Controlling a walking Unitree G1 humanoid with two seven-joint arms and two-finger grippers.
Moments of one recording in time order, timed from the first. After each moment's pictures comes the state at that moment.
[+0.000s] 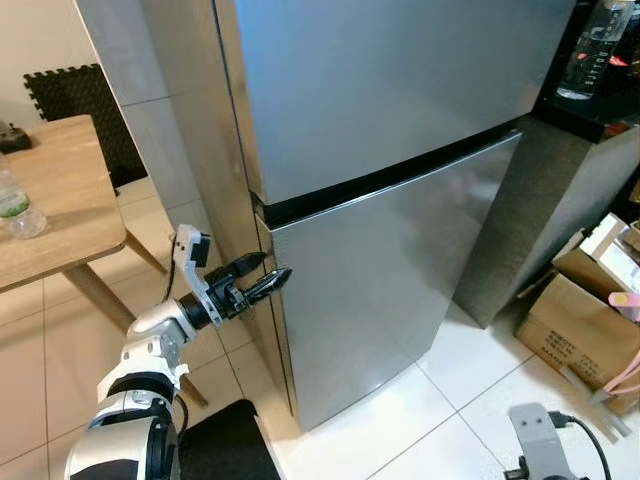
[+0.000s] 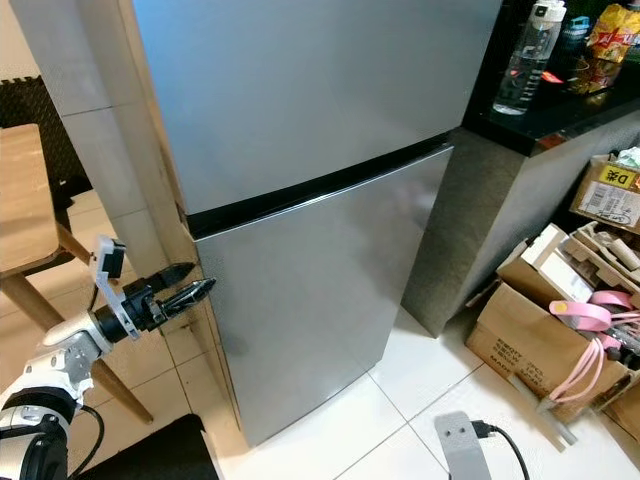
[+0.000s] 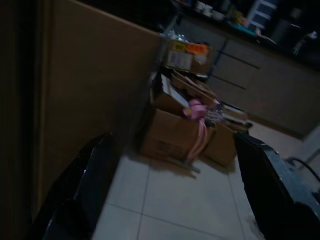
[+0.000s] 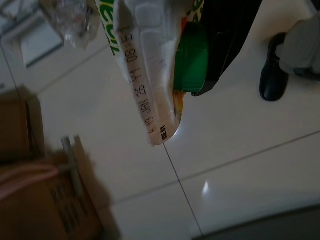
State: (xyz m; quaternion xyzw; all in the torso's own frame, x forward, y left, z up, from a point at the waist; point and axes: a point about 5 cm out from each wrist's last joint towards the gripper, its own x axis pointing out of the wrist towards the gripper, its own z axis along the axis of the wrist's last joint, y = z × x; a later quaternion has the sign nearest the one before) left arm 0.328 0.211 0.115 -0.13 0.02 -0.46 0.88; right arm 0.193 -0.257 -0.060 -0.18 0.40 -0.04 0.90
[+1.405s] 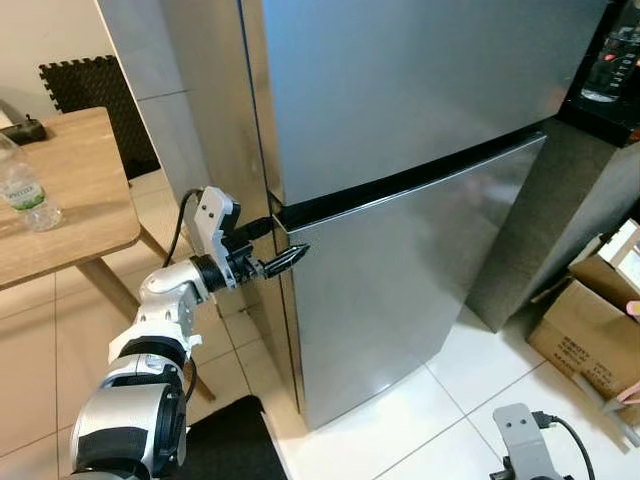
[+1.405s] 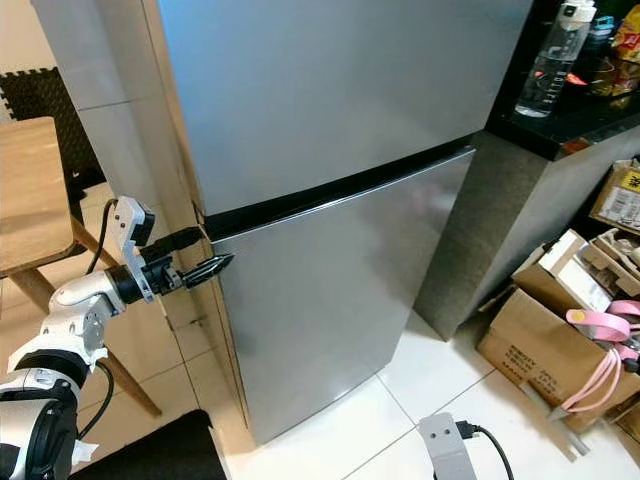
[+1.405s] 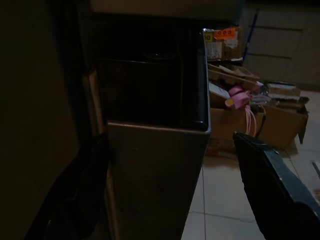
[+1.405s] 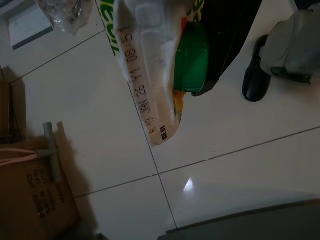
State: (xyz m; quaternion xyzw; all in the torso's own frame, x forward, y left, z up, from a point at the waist) left arm 0.356 0.186 0.154 0.01 -0.02 -0.47 0.88; right arm 0.186 -0.250 -0.065 -0.18 0.40 -0.02 0.90
